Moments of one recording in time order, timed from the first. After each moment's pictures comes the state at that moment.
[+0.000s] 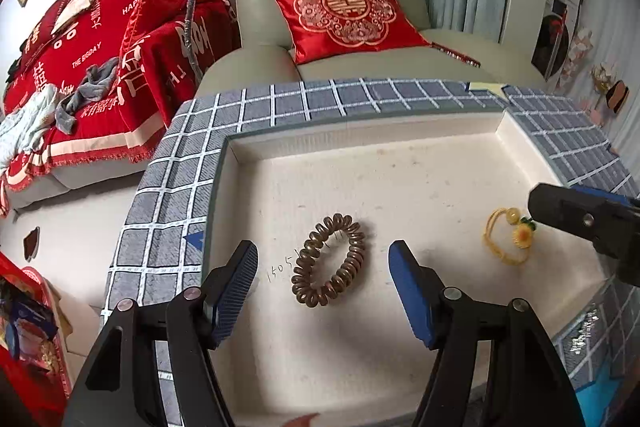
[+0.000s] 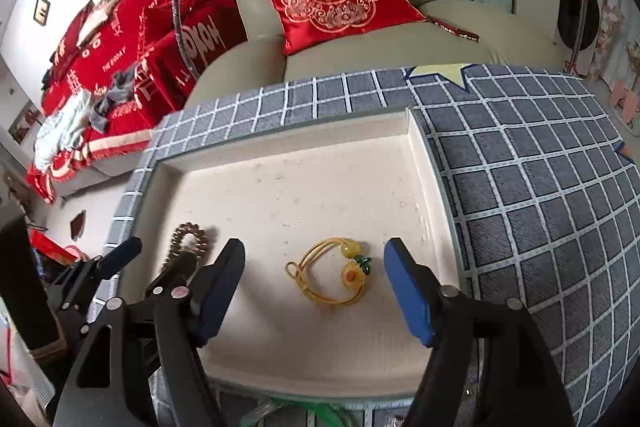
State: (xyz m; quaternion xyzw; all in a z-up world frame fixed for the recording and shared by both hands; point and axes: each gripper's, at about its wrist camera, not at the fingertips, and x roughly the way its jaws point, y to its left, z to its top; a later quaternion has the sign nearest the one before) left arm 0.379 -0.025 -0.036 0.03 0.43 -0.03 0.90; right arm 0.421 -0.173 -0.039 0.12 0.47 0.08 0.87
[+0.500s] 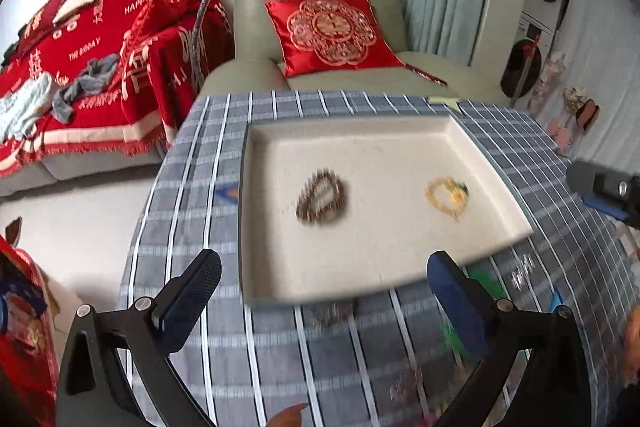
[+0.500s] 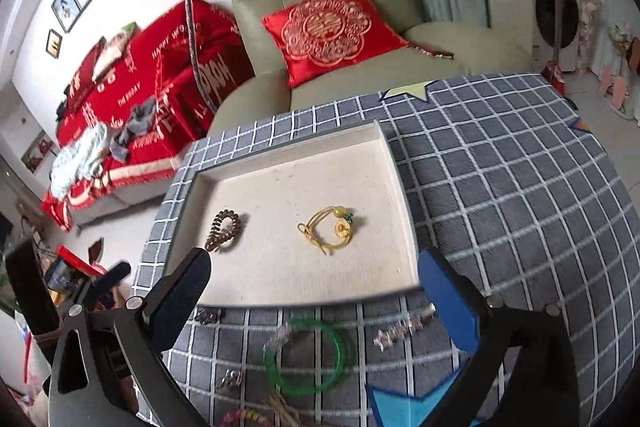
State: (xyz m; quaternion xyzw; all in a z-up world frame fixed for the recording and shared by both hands) left arm 0.286 0.001 -0.005 0.00 0.41 -0.07 0.91; right arm 0.325 -0.202 0.007 0.16 0.41 0.08 0.90
